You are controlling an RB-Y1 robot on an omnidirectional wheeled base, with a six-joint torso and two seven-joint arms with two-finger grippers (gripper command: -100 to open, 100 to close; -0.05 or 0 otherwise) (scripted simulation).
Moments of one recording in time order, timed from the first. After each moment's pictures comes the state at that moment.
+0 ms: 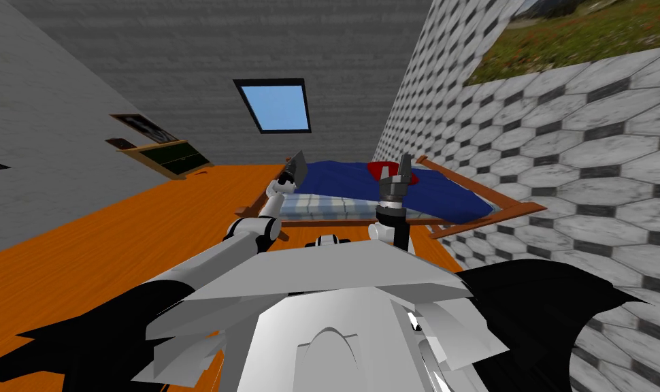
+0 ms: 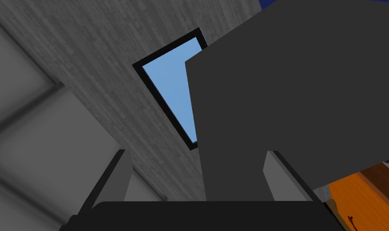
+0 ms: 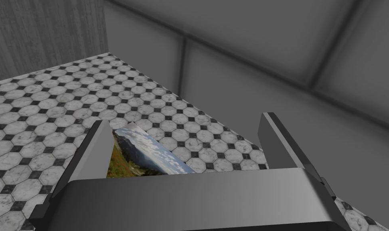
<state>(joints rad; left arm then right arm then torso) -0.80 0.23 0.08 -0.85 -0.18 0.06 -0.12 0.45 0.02 0.03 -2.39 -0.04 -0.41 0.15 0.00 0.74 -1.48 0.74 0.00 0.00</state>
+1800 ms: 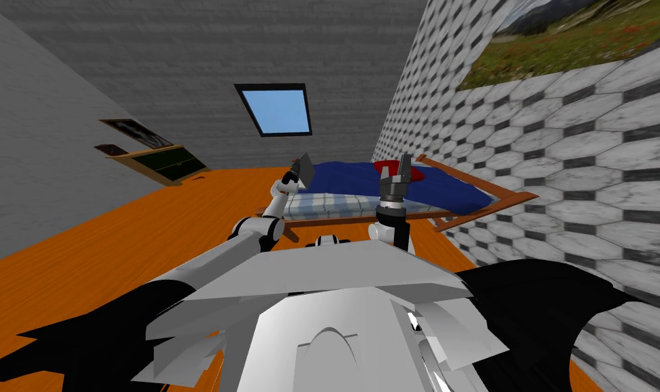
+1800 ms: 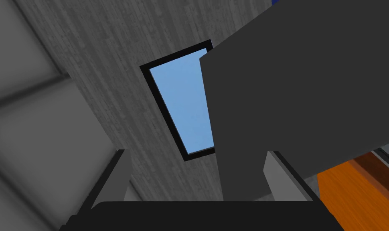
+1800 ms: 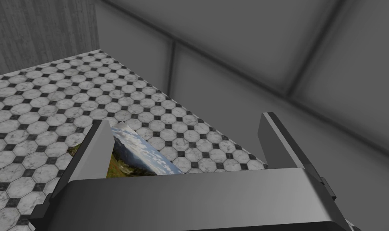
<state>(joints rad) -0.81 0.19 0.06 -0.87 -0.12 0.06 -0.07 0.45 0.02 0.03 -2.39 -0.04 -0.41 0.15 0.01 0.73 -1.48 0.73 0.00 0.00</state>
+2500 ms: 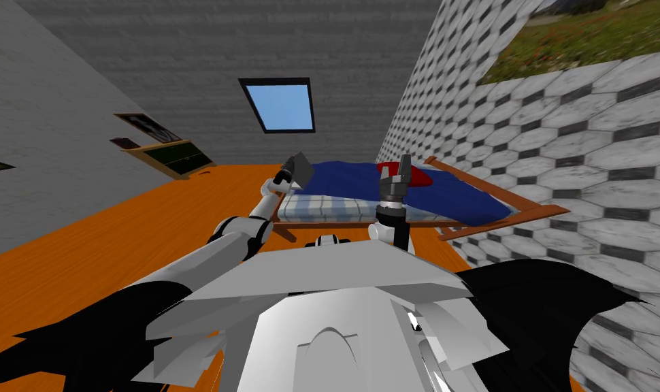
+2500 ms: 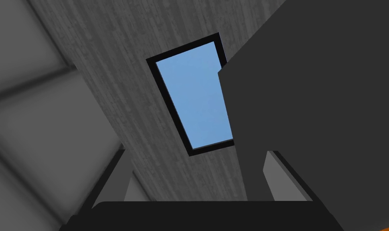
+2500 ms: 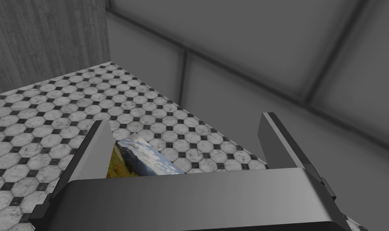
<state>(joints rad) -0.78 0.36 -0.11 -0.91 0.02 0.00 0.04 0.45 0.02 0.03 -2.39 -0.04 -0.41 0.15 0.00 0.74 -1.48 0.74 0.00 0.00</state>
